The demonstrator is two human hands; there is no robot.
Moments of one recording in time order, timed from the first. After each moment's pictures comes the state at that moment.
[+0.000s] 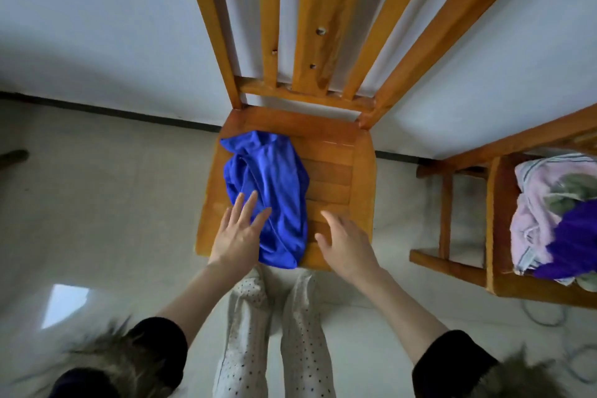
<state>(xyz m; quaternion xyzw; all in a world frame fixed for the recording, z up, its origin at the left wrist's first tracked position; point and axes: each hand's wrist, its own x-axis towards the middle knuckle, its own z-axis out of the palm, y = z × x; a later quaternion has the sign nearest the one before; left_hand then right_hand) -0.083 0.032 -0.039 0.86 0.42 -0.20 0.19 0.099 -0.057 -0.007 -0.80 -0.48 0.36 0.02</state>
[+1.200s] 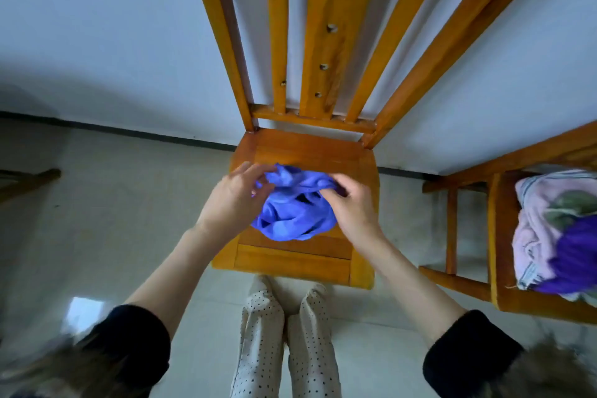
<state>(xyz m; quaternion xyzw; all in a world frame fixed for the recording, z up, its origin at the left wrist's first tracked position) -0.053 0.105 0.071 0.82 0.46 0.10 0.33 0.110 0.012 0.069 -0.74 -0.32 0.41 0.43</state>
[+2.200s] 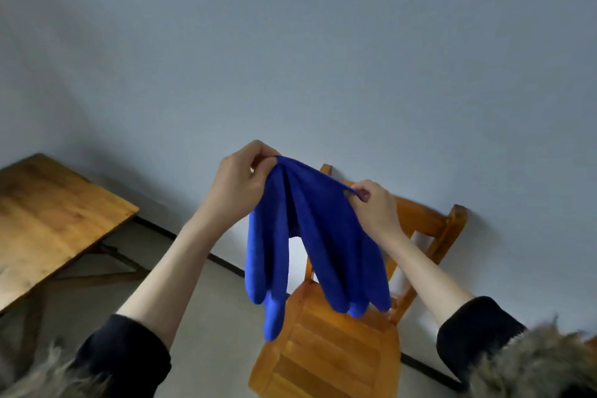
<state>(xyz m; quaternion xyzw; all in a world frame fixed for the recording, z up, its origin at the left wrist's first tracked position) -0.129 0.085 0.474 0.73 0.47 0.44 0.24 0.093 0.088 0.394 -0.64 -0.60 0.20 0.43</state>
